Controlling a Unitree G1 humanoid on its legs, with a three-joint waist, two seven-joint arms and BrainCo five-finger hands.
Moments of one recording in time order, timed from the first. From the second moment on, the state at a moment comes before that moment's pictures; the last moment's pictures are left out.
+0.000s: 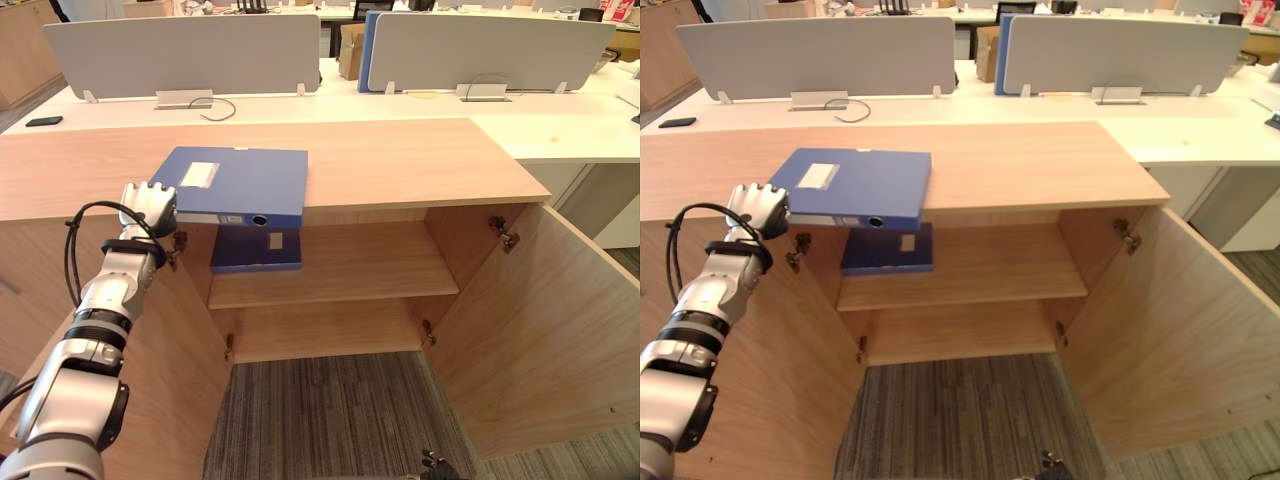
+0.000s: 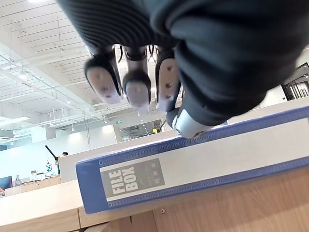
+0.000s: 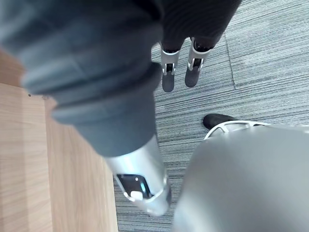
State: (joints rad) left arm -0.69 0.71 -0.21 0.76 1.04 -0.06 0.37; right arm 0.08 -0.11 -0.13 1.12 -0.10 -0.02 0.02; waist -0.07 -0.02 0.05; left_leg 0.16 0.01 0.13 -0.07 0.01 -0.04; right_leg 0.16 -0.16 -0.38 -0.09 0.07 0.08
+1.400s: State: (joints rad) left arm -0.56 0.54 -0.24 0.43 1.01 -0.07 0.43; right arm 0.04 -0.12 -0.08 1.12 -0.10 -0.02 0.00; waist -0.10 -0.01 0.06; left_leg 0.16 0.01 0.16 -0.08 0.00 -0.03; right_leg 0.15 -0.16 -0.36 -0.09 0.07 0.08
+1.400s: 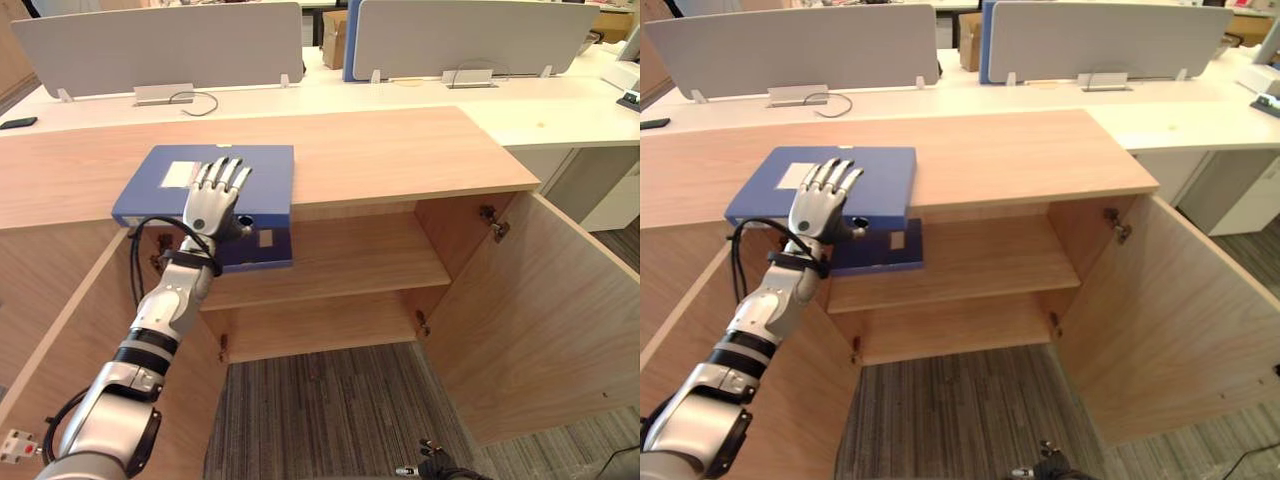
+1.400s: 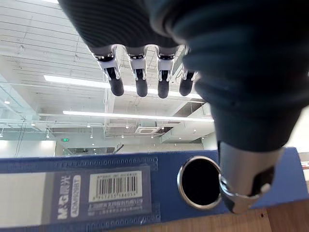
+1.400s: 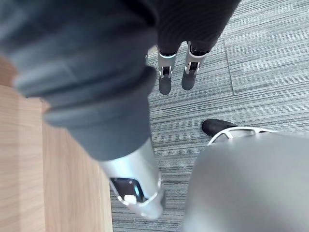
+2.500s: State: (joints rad) left arm -0.67 0.64 -0.28 0.76 1.03 -0.08 0.38; right arm 0.07 -0.11 -0.13 1.12 -0.10 -0.03 0.00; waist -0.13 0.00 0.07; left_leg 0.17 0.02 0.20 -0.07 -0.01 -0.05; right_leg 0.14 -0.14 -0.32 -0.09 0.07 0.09
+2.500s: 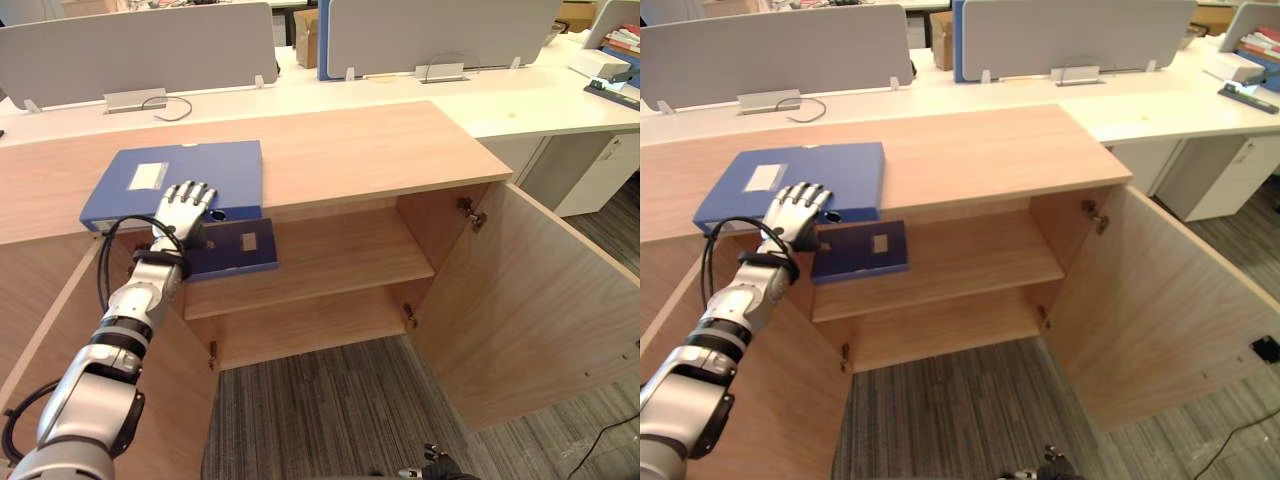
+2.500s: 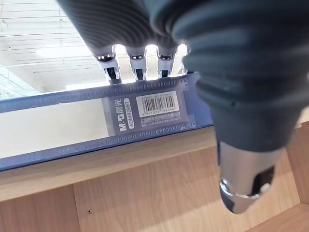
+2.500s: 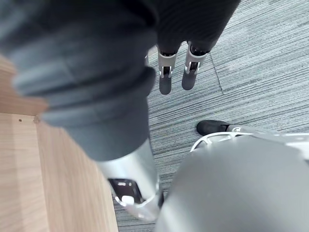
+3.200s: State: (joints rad) left arm -0.76 0.65 -0.29 0.80 1.03 -0.07 0.41; right arm 0.07 -0.12 -0.13 1.11 -0.08 -0.04 0.00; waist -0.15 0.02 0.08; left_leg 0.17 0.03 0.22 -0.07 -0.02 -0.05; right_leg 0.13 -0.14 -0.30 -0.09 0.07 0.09
